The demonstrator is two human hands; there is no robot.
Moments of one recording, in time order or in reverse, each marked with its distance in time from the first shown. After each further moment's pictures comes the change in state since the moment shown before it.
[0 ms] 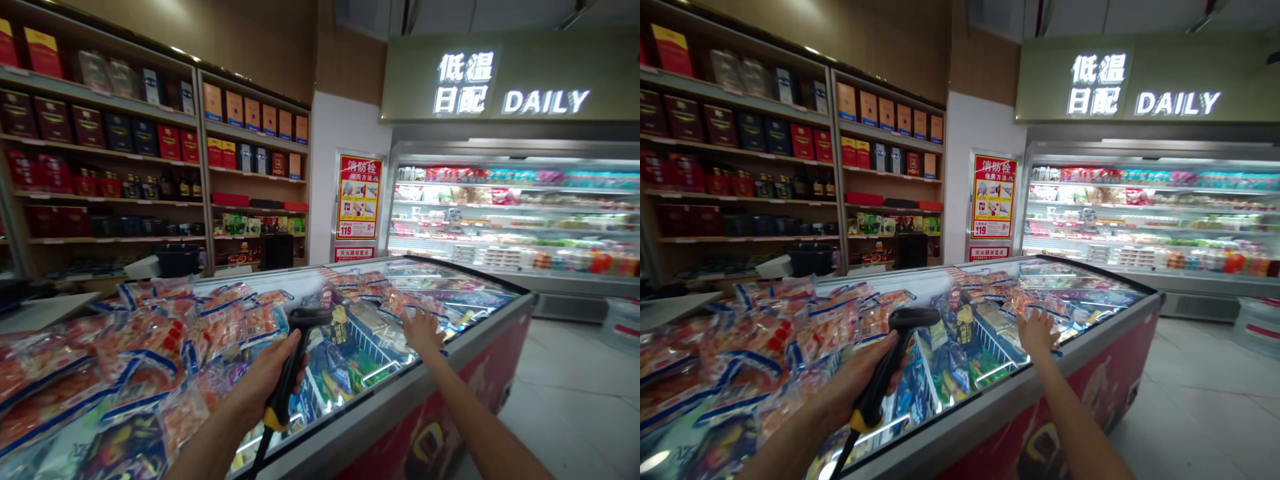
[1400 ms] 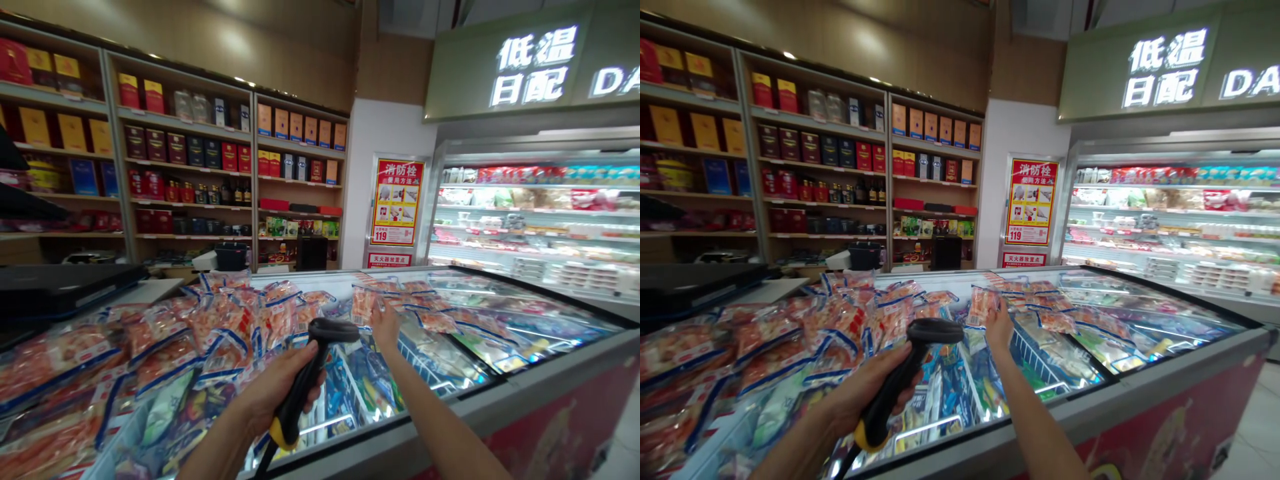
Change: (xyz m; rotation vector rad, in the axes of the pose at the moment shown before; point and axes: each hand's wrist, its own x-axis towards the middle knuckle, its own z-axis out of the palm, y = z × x) left_hand -0.038 0.008 -0.060 -0.067 -0.083 -0.070; right_hand -0.068 -0.164 0.050 0.585 -0.008 -0.266
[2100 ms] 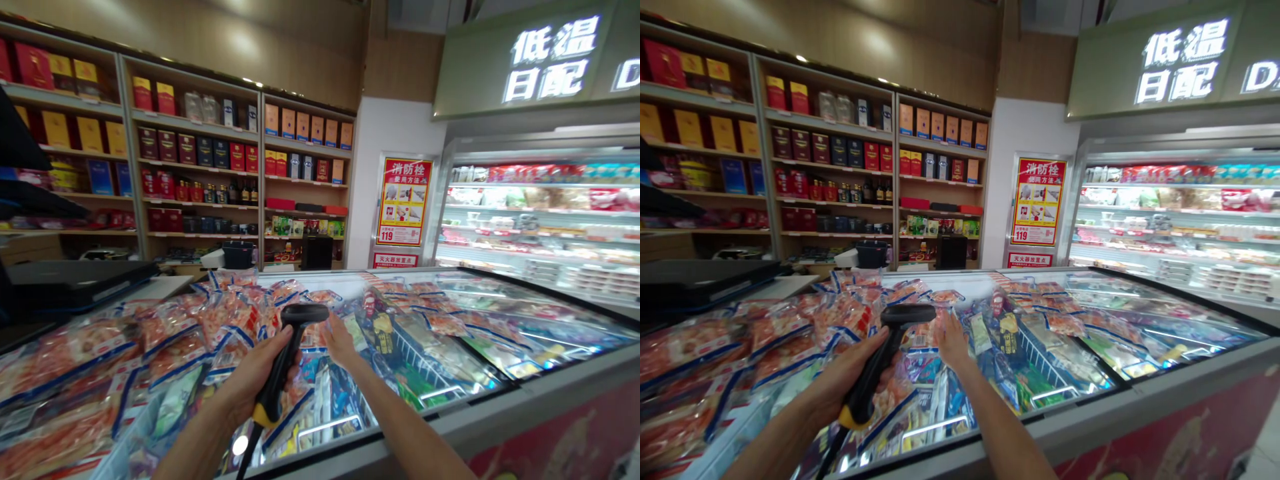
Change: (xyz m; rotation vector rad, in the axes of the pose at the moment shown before) left_hand -0.012 0.014 -0.025 0.001 0.273 0.157; right_hand -0.068 -0.058 0.059 0.083 -0.529 -0.302
